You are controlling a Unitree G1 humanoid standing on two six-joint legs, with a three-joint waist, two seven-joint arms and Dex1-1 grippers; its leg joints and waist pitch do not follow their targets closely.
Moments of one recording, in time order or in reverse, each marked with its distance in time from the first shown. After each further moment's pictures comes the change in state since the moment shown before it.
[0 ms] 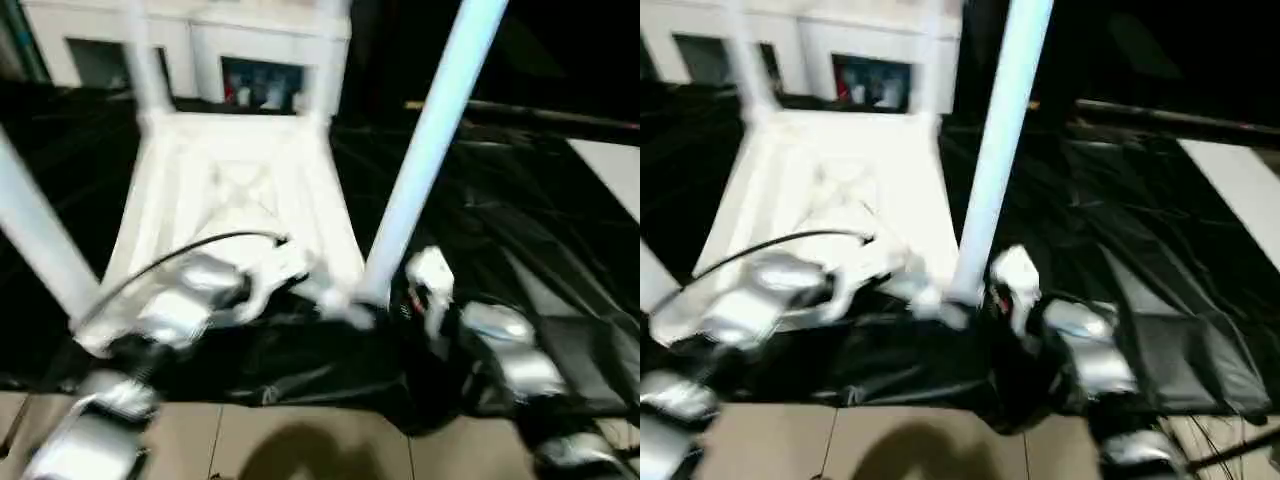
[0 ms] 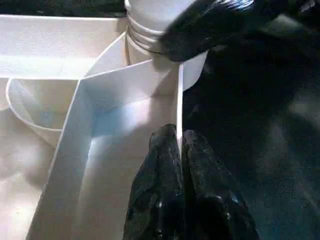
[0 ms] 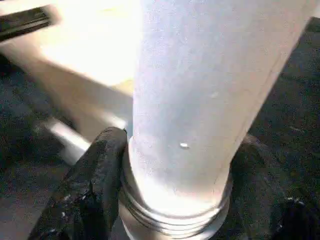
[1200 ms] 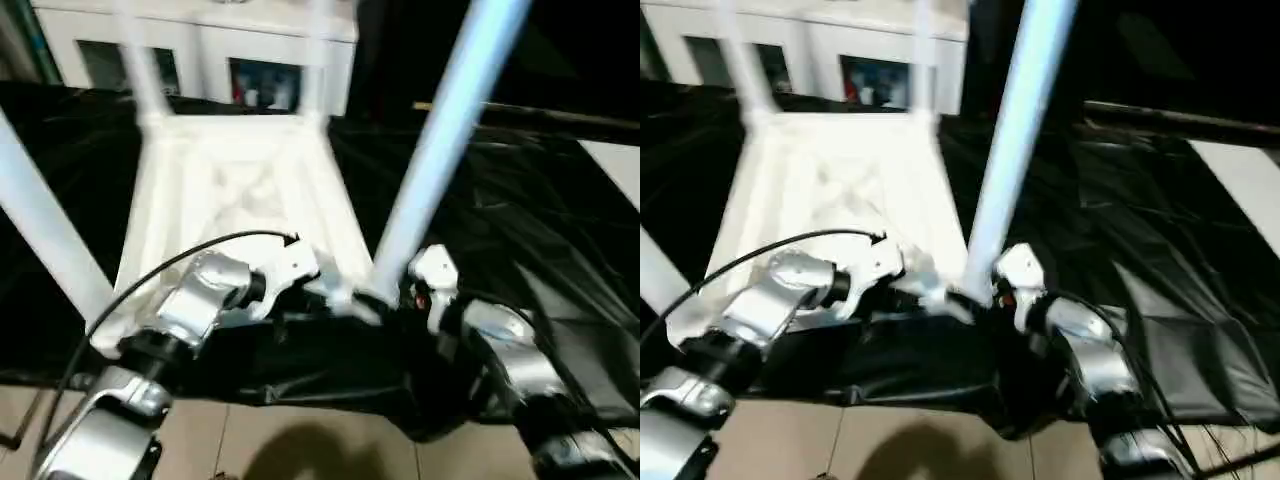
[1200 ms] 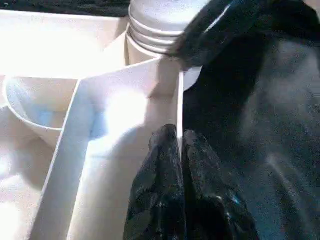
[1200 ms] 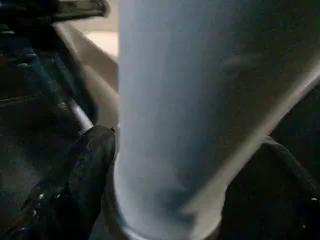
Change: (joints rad) left arm 0.029 0.074 -0.020 -0.038 -0.034 -0.083 -0.207; right arm 0.063 -0.140 0.064 -0.117 0.024 -0.055 0.334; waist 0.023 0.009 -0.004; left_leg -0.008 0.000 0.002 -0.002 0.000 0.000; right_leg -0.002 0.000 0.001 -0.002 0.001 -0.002
